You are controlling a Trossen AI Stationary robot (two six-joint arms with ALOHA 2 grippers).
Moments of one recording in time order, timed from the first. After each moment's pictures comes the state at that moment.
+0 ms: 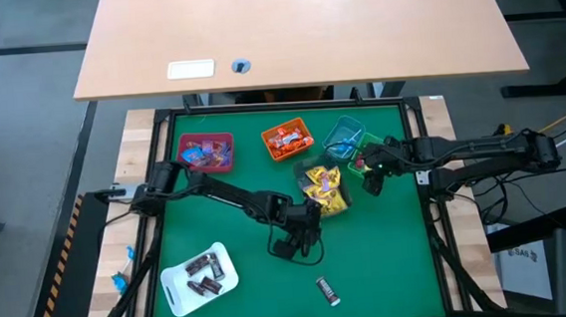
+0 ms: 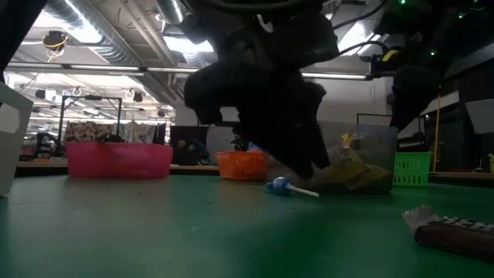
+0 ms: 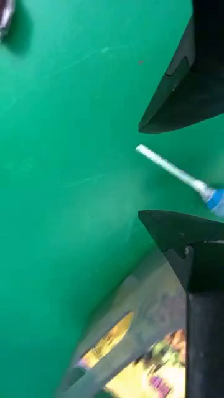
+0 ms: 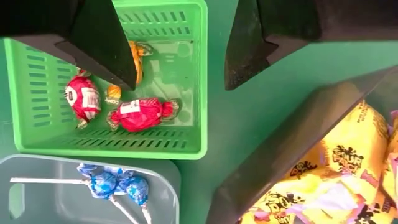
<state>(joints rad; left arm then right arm) -0.18 2.13 1.50 -0.36 0.02 0.45 -0.10 1.02 0.68 -0.80 0.24 0.36</state>
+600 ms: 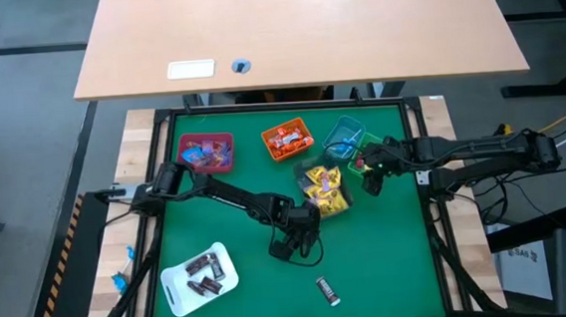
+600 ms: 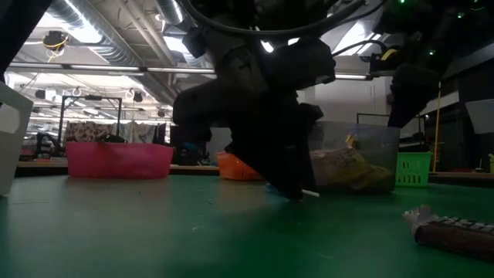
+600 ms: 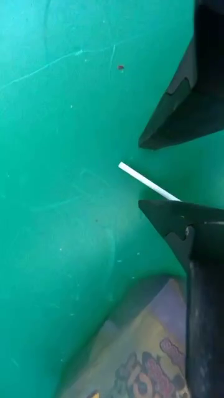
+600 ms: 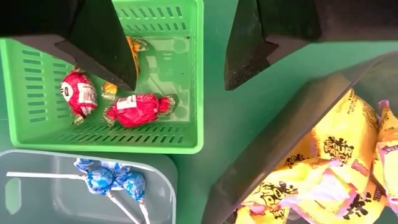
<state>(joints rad) -0.18 2.18 1.51 -0.40 0.06 0.45 -0.10 1.02 0.68 -0.78 0.23 0.36</state>
